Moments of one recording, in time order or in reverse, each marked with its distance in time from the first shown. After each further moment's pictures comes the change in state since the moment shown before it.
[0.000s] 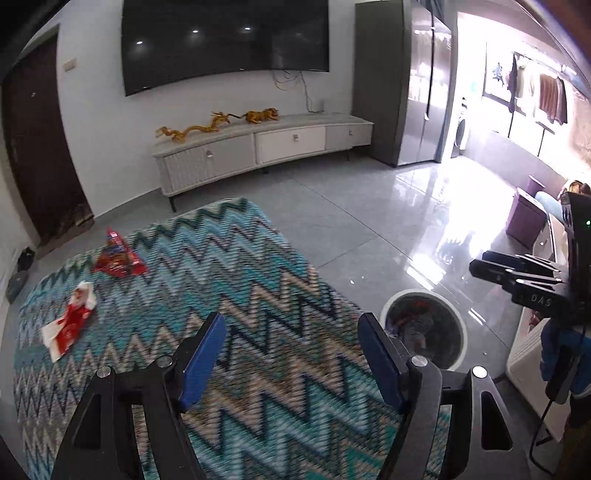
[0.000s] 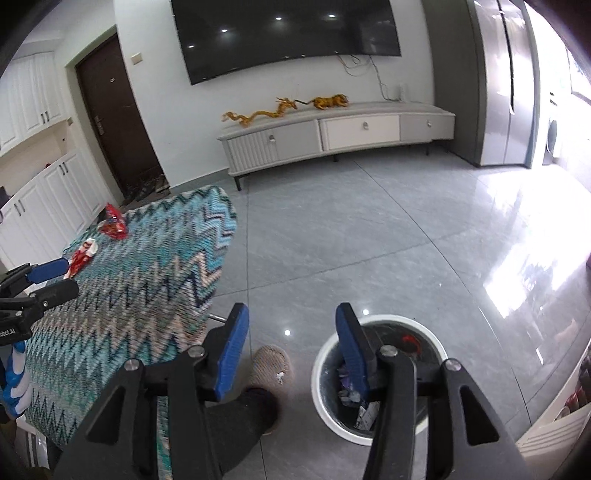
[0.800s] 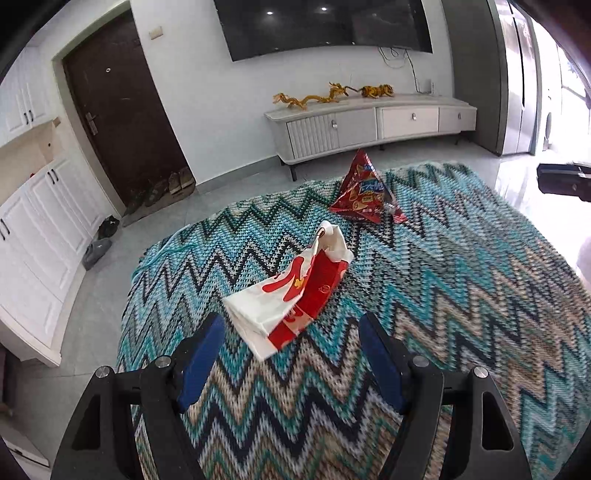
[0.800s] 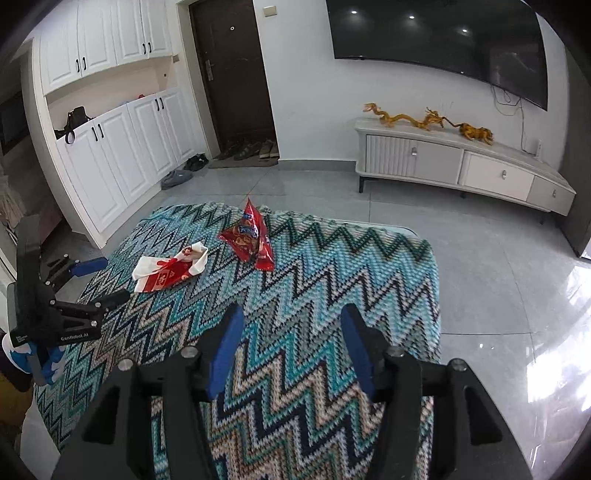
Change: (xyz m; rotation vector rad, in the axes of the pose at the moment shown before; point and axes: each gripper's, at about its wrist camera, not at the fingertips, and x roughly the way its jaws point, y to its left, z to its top) left arm 0.047 0.252 -0.042 -0.044 0.095 0.339; right arm 0.156 0.239 0.093 -0.300 0.093 0.279
